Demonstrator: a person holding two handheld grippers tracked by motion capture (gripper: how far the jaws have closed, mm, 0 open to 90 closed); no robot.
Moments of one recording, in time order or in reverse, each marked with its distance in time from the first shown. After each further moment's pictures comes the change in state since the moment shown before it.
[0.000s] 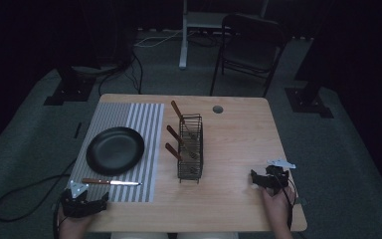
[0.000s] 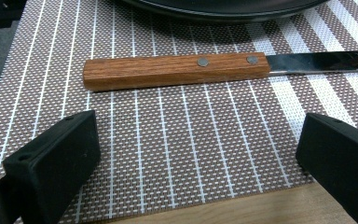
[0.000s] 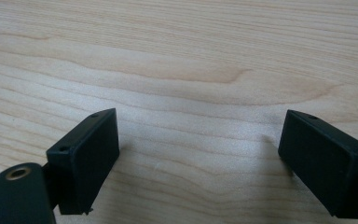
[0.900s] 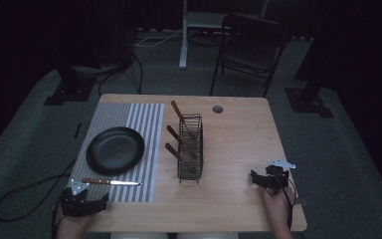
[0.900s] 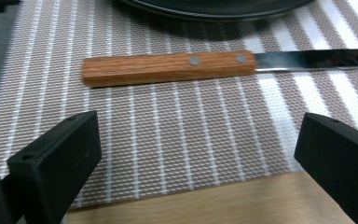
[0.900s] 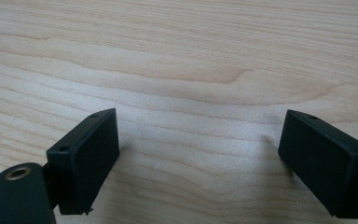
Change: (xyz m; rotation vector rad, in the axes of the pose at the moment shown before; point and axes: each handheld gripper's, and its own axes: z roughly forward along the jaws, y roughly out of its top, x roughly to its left) left arm -0.005 0.011 -0.010 0.068 -0.015 -0.003; right arm 0.000 0.000 0.000 0.000 0.000 0.000
